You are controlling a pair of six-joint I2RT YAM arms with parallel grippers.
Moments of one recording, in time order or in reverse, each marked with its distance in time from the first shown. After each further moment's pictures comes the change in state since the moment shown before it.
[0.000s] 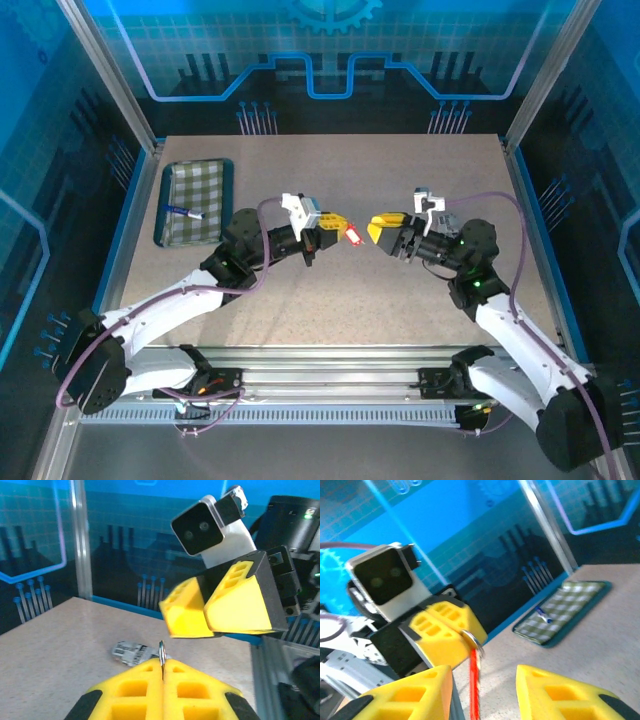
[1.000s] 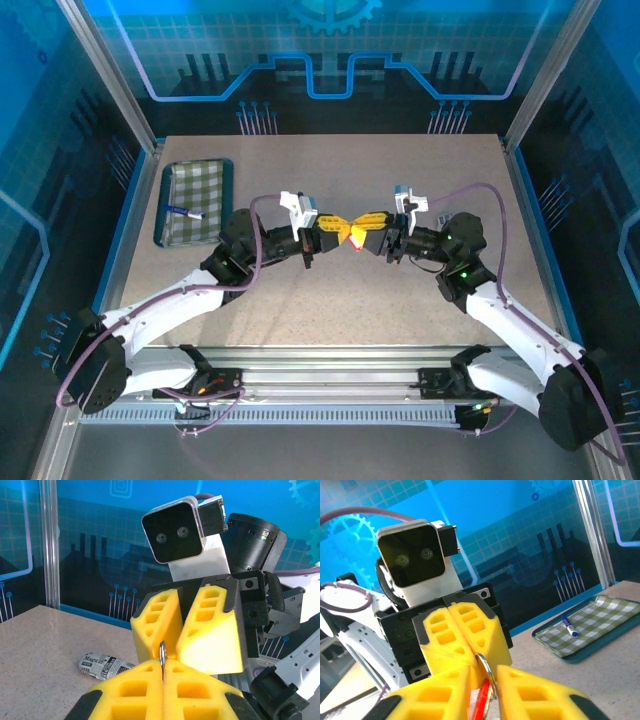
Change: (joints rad) left arm 0.000 0.002 0.000 0.072 0.084 -0.105; right arm 0.087 0.097 0.055 0.091 -0.053 -0.088
